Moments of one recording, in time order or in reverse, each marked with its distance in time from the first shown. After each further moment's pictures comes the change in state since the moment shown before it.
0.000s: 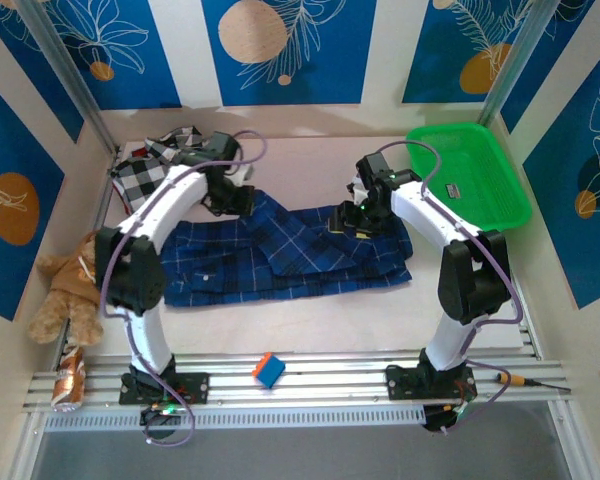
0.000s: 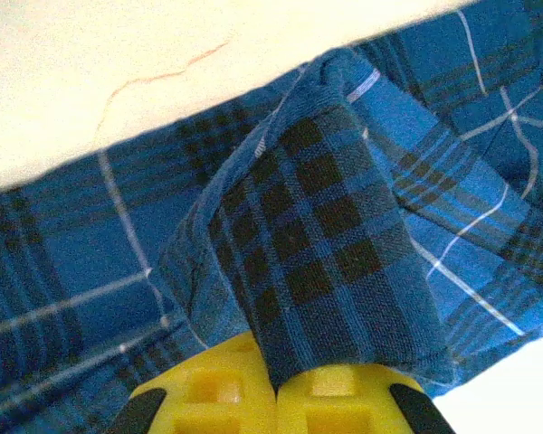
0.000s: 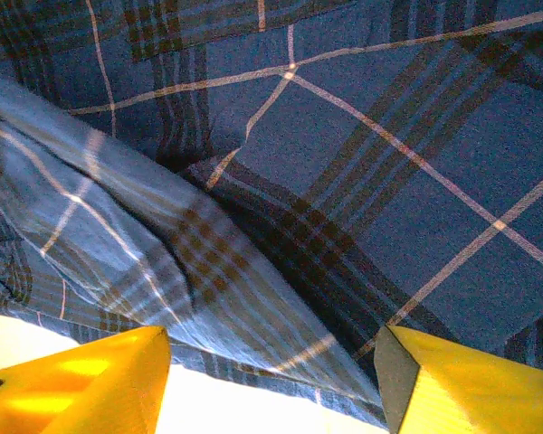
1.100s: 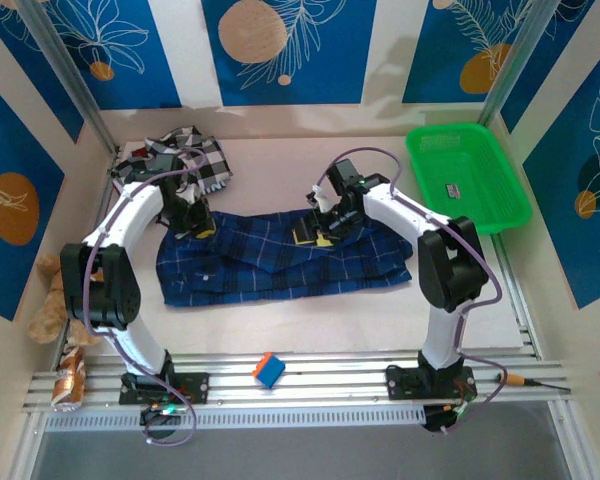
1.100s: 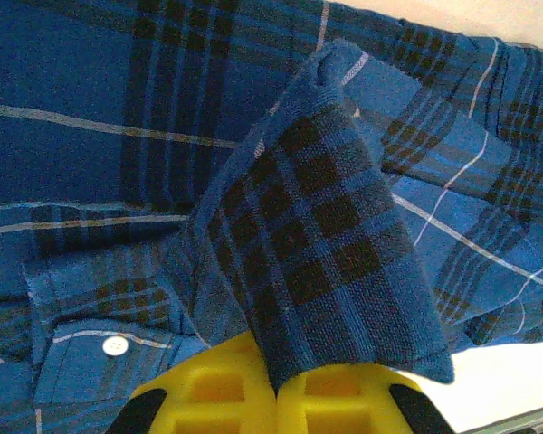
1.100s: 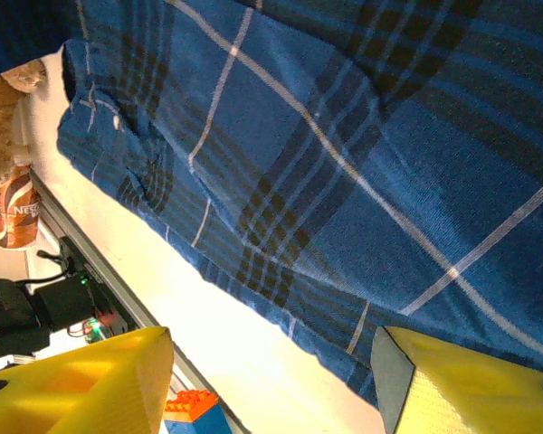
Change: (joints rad) left arm 0.246 -0.132 -0.269 -0.002 0.136 -0.199; right arm 0.125 0.150 0.067 0.075 -0.332 -0.124
